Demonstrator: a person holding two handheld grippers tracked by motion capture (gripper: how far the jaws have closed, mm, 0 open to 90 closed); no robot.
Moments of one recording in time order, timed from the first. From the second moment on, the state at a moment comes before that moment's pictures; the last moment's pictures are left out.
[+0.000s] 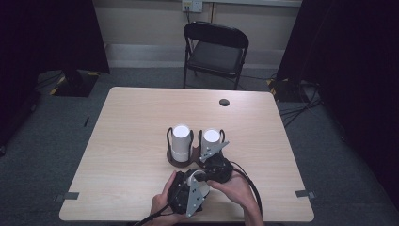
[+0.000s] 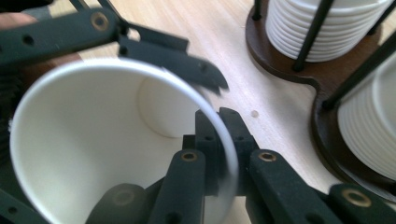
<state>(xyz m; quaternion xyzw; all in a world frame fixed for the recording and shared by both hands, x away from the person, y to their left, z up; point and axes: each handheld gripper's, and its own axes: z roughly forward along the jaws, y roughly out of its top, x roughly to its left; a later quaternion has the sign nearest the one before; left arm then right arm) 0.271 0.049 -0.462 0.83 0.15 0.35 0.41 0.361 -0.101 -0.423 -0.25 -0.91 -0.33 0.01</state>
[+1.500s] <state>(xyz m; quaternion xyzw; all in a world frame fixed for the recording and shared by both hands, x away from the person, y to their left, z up) 0.288 0.083 -0.466 0.79 0.25 0.29 0.49 0.344 -0.138 -0.418 -0.30 -0.82 -0.48 -0.05</state>
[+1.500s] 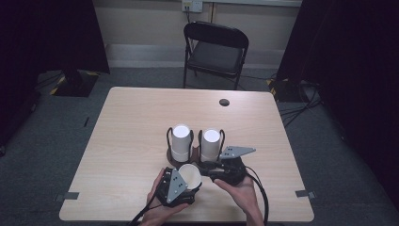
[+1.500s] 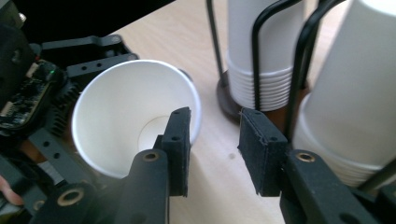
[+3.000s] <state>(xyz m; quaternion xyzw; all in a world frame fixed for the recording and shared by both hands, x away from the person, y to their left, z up) 0.333 0.170 -0.454 0.68 0.39 0.33 0.52 0.341 -0.226 -0.477 -0.46 -0.67 -0.52 -0.25</state>
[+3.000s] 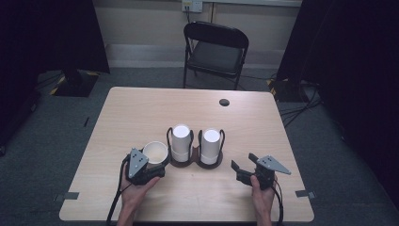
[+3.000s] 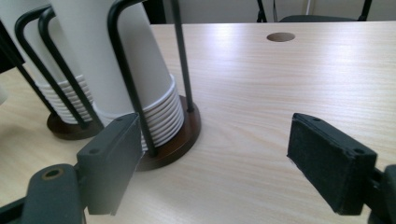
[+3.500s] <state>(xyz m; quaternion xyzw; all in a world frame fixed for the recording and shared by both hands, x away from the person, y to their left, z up) 0.356 0.192 -0.445 0.64 0.43 0.36 0.53 0.341 -0.222 -0.494 -0.46 -0.65 -0.51 -0.31</state>
